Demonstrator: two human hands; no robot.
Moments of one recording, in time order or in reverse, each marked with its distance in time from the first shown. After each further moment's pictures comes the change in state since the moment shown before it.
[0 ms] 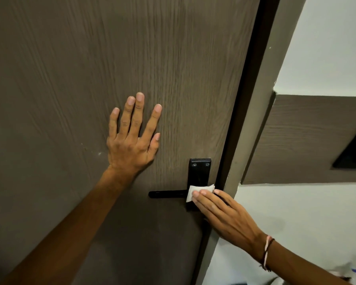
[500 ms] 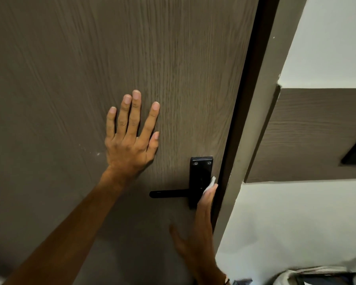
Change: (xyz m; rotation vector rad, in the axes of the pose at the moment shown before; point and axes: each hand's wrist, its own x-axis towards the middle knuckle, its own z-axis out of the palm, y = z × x) left_hand 0.002 0.002 -0.003 -0.011 -0.009 -0.001; right_hand 0.072 -0.103 -0.049 1.166 0.171 1.065
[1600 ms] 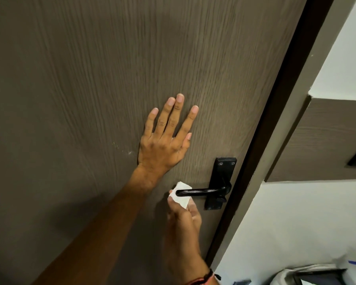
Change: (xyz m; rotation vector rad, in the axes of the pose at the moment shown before) left_hand -0.001 0.001 0.004 -0.074 0.015 -0.012; right_hand -0.002 -0.116 0.069 1.330 0.262 0.819
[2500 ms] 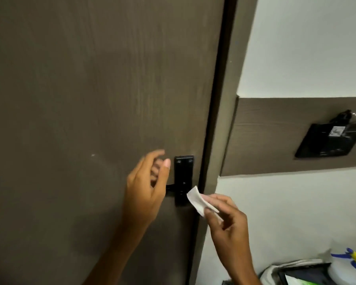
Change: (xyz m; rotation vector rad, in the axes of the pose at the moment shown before) left_hand 0.009 0.089 -0.130 -0.926 -0.432 -0.766; right_hand -0.021 -0.166 -0.104 -0.961 -0.242 -0.687
